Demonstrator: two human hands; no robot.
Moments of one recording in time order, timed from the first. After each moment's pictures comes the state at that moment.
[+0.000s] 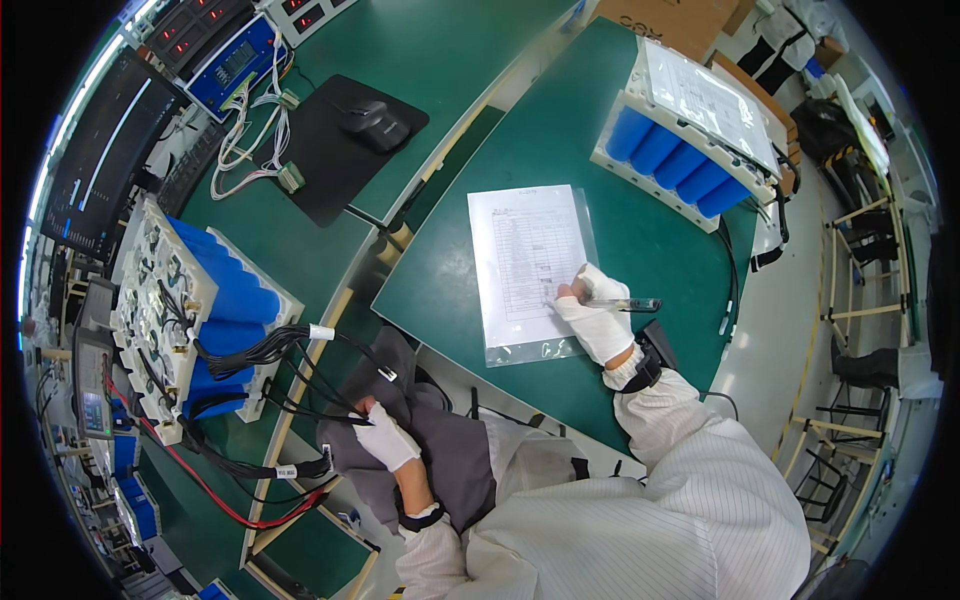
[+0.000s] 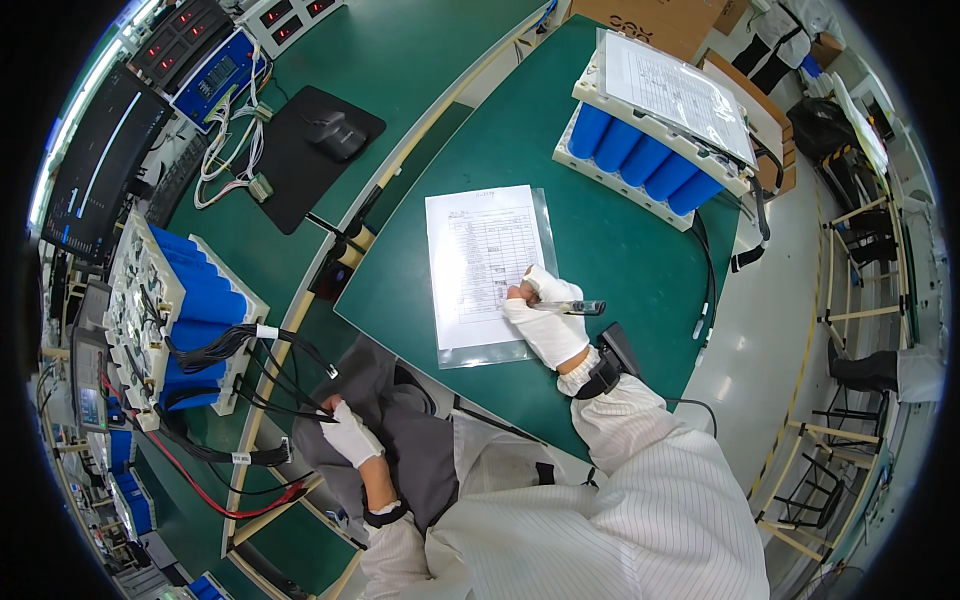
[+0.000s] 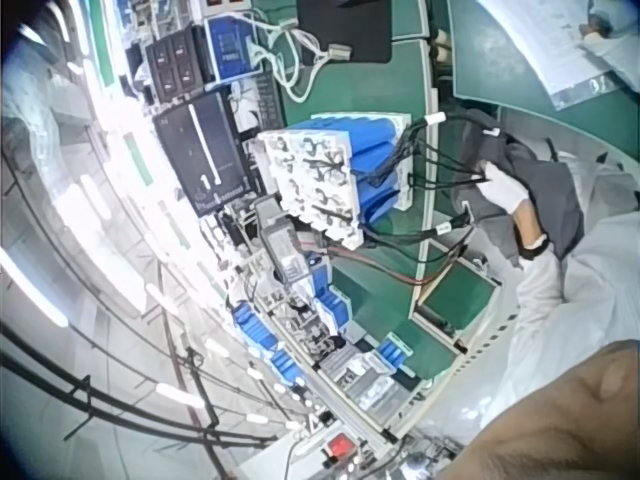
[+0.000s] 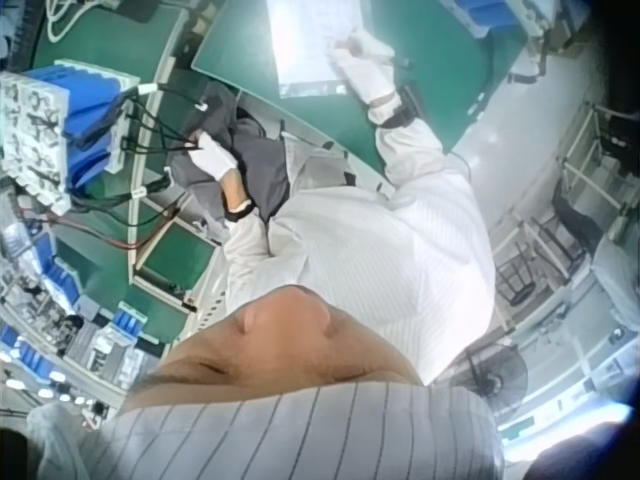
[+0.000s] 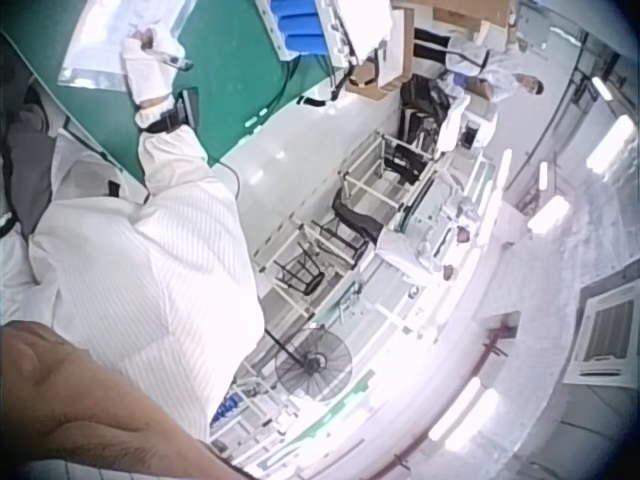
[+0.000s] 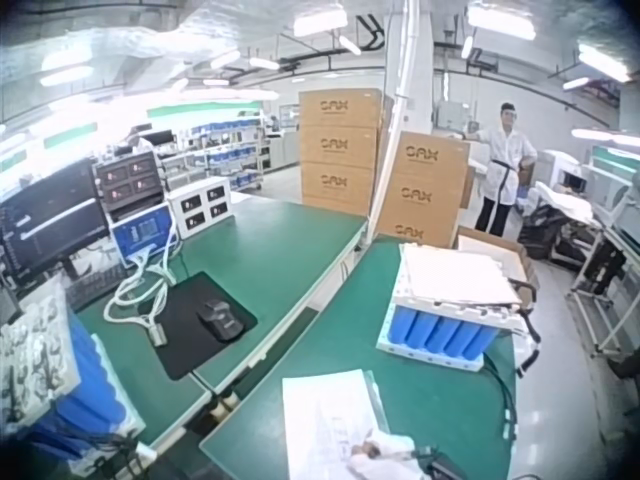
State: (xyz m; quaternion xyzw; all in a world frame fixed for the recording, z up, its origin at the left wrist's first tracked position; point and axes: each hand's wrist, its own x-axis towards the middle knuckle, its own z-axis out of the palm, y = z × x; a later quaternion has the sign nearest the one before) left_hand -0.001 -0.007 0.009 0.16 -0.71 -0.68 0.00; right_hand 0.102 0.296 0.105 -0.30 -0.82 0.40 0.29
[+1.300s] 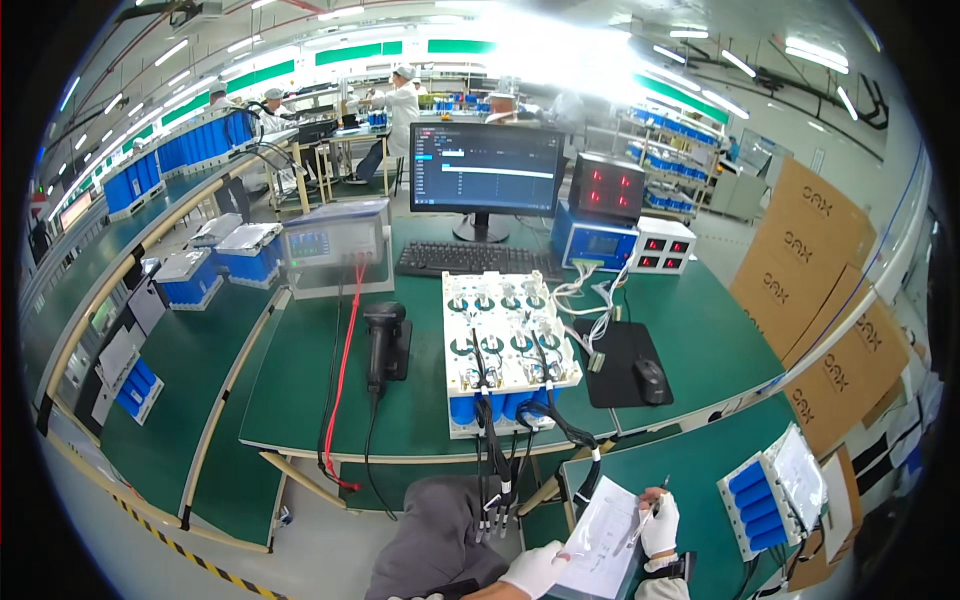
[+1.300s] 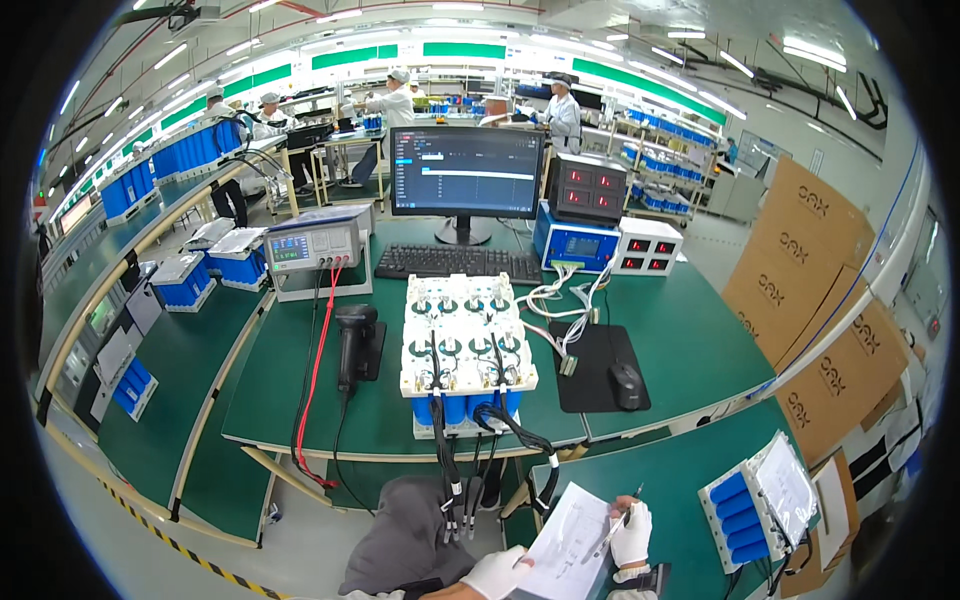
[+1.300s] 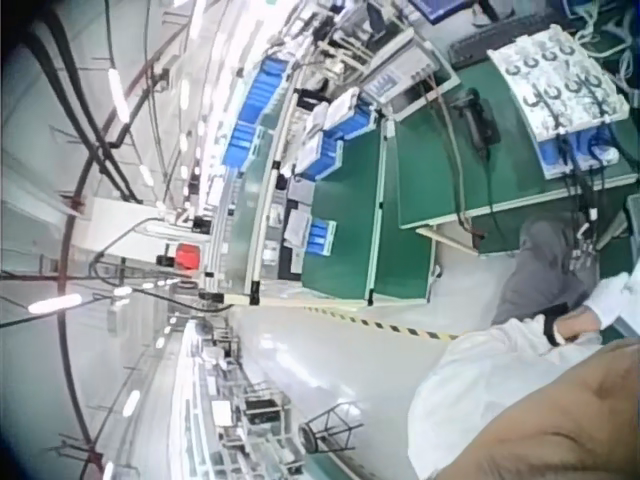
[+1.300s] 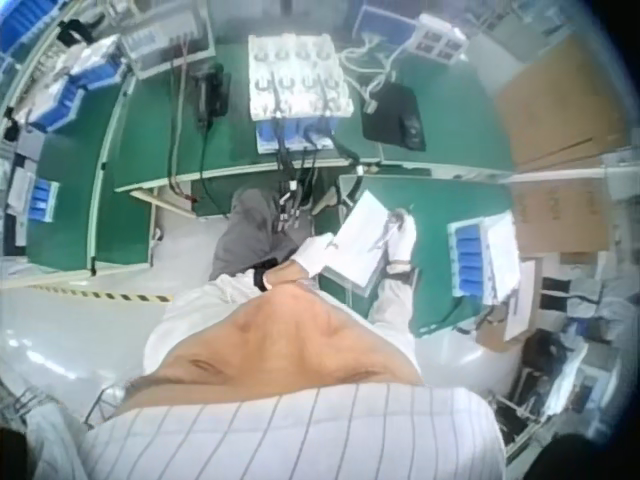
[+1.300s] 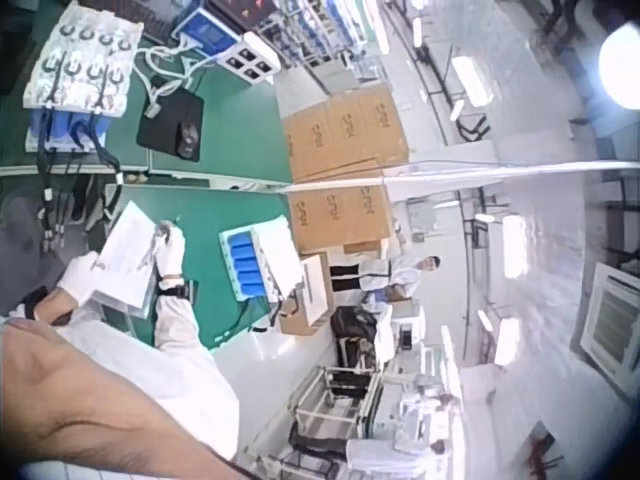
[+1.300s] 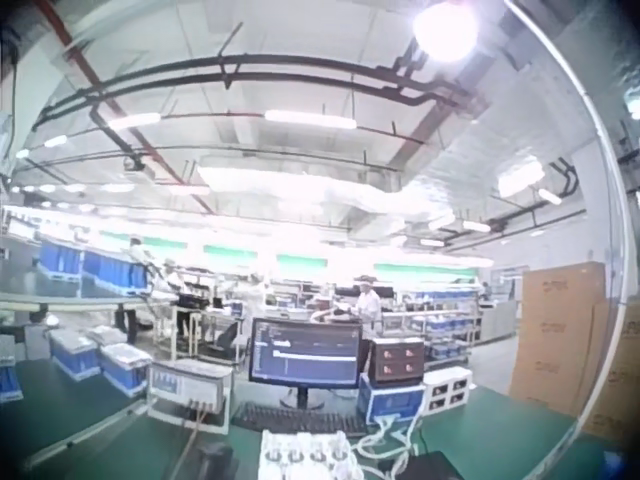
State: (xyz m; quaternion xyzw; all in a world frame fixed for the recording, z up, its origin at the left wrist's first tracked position) left_hand 0.071 0.044 0.093 -0.12 -0.80 -0.53 -0.24; right_hand 0.042 0.300 0.104 -0.05 -0.93 0.29 0.24
